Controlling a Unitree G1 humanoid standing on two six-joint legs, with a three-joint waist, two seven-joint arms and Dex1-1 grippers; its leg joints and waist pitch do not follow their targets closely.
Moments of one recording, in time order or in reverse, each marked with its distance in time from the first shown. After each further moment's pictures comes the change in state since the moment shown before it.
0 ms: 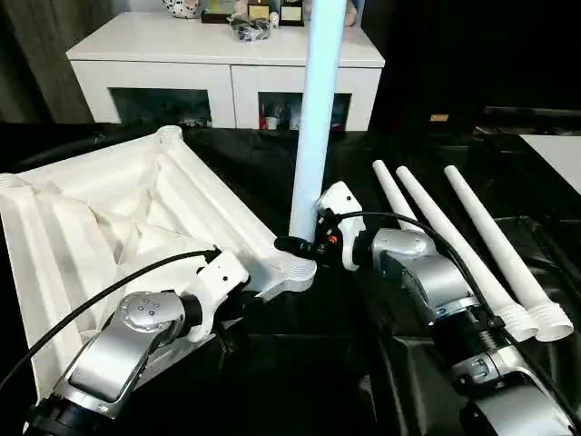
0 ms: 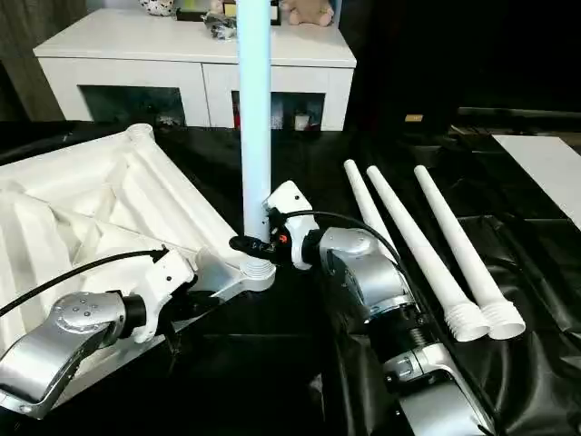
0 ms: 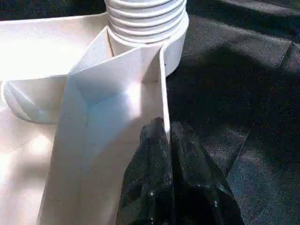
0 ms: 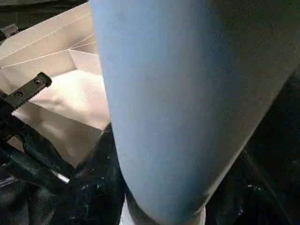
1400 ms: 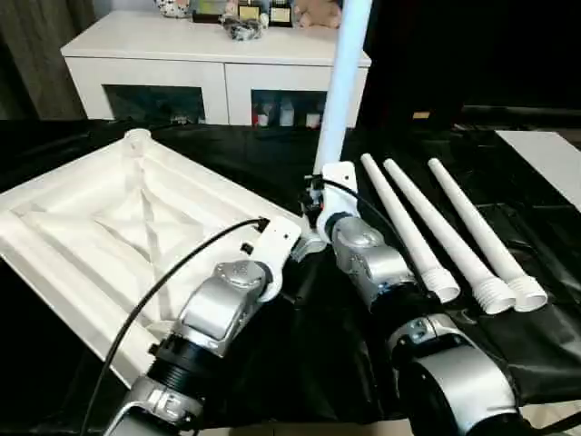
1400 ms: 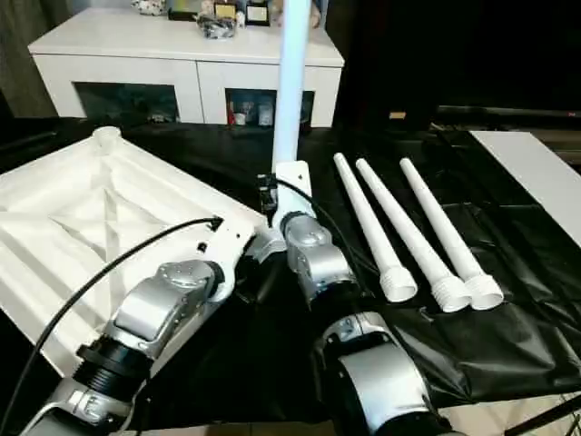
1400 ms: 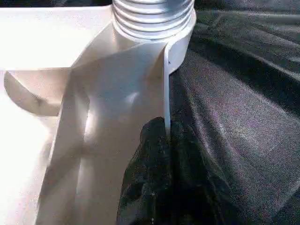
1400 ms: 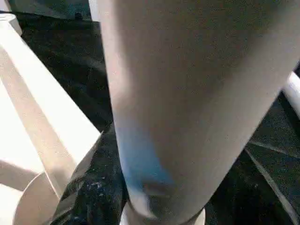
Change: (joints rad) left arm -0.302 -0.423 -0.002 0.326 0.118 0.244 0.432; right arm -0.217 0.296 -0.227 0.472 -0.079 -0.160 -0.856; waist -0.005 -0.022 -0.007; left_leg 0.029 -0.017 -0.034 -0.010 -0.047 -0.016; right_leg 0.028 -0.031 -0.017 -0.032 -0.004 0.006
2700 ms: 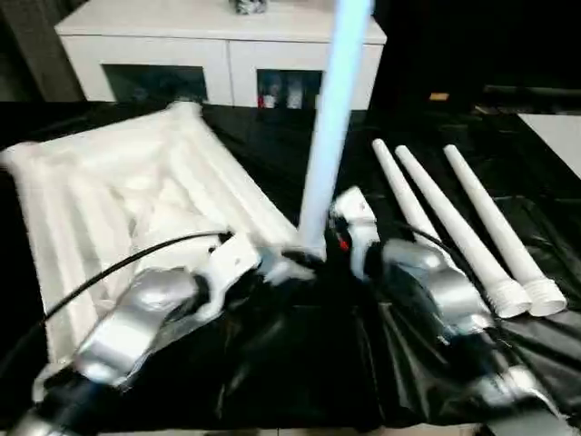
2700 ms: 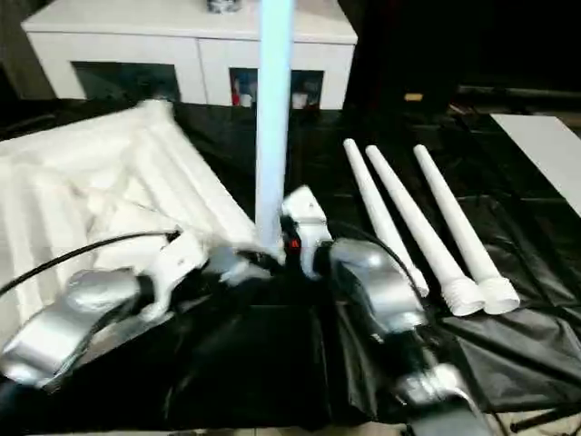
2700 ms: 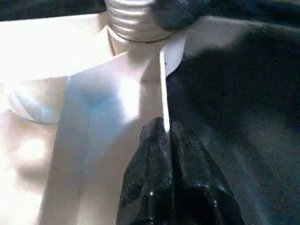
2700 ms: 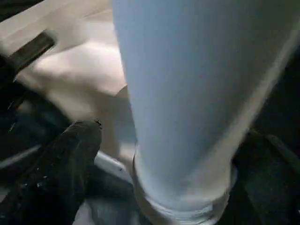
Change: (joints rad) left arm 0.212 0.444 -0.042 -0.278 -0.086 -0.317 -0.530; right arm 0.341 -0.360 0.223 -0.652 0.113 0.241 0.839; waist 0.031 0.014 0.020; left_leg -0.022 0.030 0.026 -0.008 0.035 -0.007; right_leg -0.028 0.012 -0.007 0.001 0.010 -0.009
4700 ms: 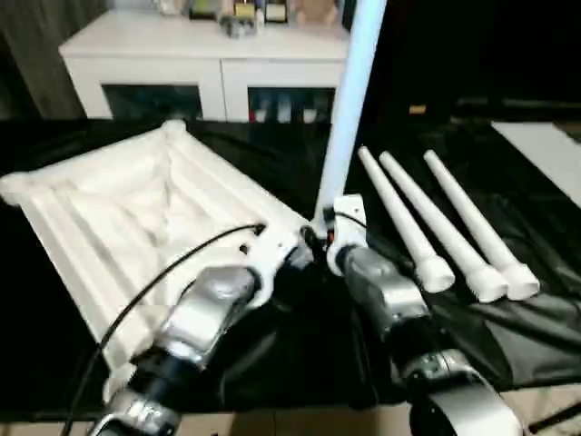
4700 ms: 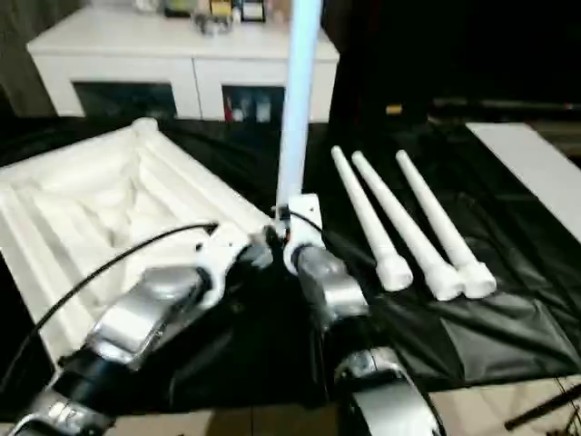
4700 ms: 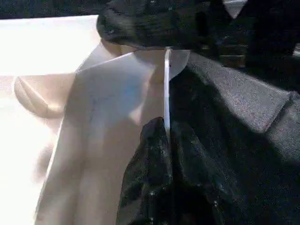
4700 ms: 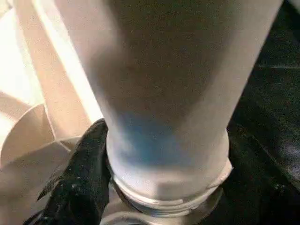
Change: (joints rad) left arm -0.165 -0.366 -0.006 0.246 0.127 0.180 0.387; right arm -0.187 0.355 -0.245 0.537 -0.067 -0.165 -0.778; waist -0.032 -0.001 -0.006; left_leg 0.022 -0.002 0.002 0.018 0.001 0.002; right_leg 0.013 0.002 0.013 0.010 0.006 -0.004
